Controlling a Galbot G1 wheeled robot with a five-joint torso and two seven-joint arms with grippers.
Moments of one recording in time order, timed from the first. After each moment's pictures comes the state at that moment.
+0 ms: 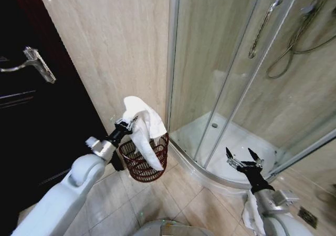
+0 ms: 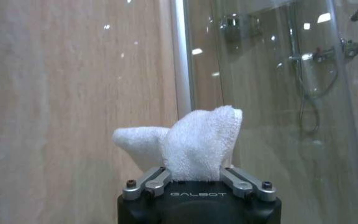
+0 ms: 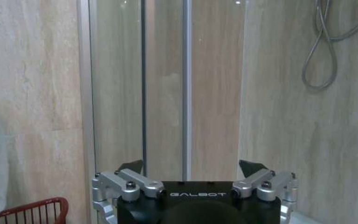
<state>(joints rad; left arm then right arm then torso) 1.07 -0.85 -0.36 -1.97 -0.63 -0.04 0.09 -1.77 1.48 0.90 2.34 0.29 -0.14 -0.21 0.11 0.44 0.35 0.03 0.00</state>
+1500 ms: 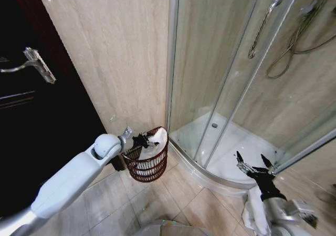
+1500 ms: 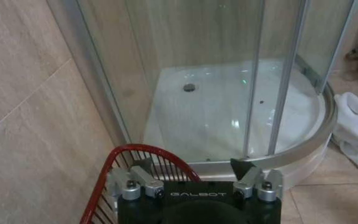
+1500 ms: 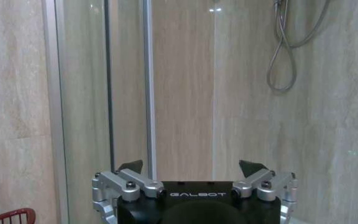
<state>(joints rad) 0.80 -0.75 -0.10 -1.97 -0.50 0.74 0.40 -1.83 1.50 0.98 2.32 0.37 -0.06 -0.18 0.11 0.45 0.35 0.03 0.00</state>
